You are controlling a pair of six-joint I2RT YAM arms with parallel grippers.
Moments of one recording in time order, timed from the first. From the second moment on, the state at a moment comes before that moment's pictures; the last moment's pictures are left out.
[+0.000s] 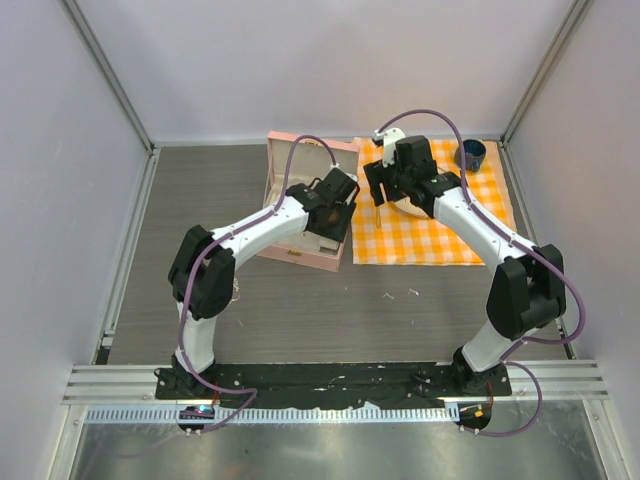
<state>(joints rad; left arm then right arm) -0.77 1.97 1.65 -0.70 -0.15 -0.32 0.37 1.63 1.36 -0.38 0.02 -0.11</state>
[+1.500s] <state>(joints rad) -0.79 1.78 1.56 -0.69 -0.19 -0.23 0.37 1.60 1.31 -0.37 0.04 -0.13</state>
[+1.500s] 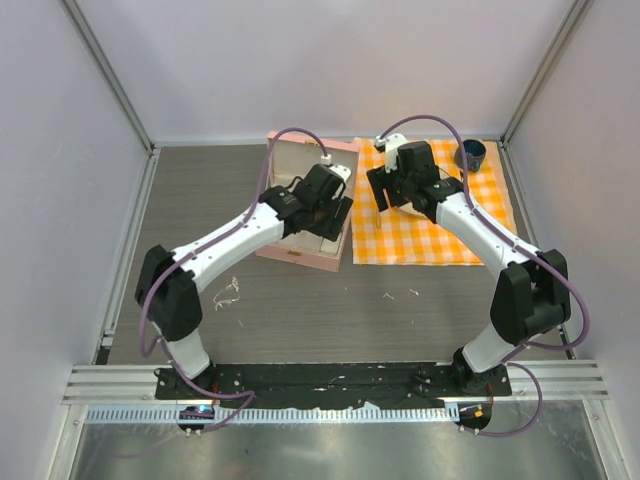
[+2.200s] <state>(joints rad) -0.45 1.17 1.12 -0.74 -0.01 0.24 0.37 1.43 1.17 -0.41 -0.11 -0.19</state>
